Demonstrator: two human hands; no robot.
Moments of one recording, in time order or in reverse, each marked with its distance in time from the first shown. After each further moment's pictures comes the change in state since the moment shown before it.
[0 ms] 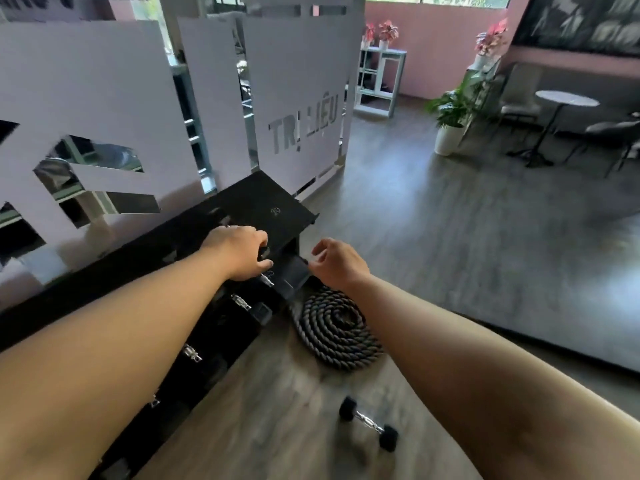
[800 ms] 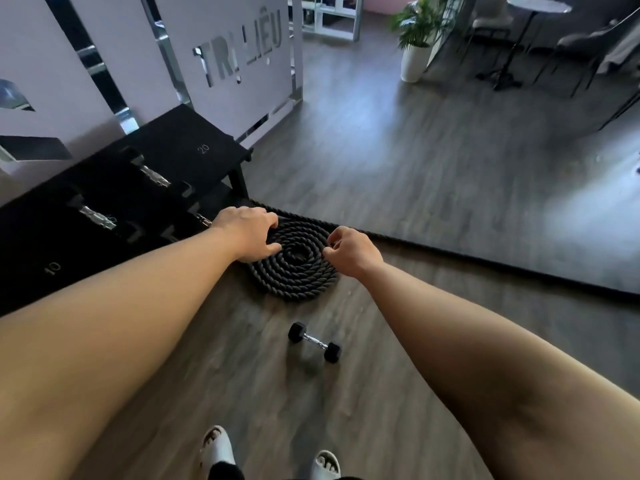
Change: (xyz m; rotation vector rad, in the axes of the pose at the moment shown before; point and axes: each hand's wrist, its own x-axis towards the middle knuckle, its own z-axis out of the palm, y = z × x) left_hand -0.010 0.281 0.036 0.011 -0.131 0.154; right_hand -0.130 0.264 -0.085 0.017 -0.045 0.251
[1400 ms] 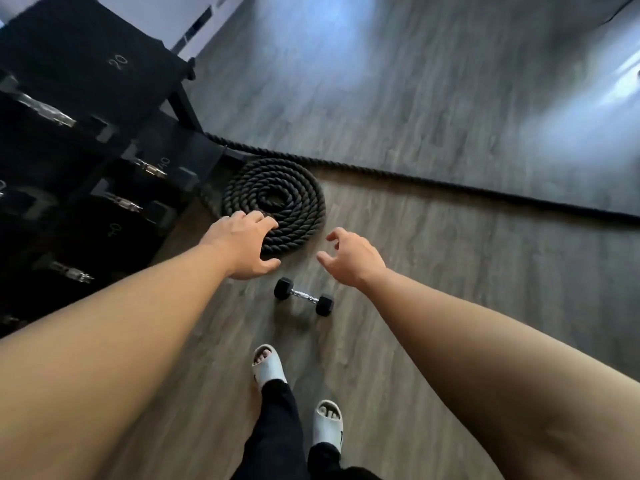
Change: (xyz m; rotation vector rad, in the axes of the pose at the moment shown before) left_hand 0.119 -0.003 0.161 -0.093 -0.149 0.177; right_hand 0.077 0.087 0.114 -0.099 -0.145 0.184
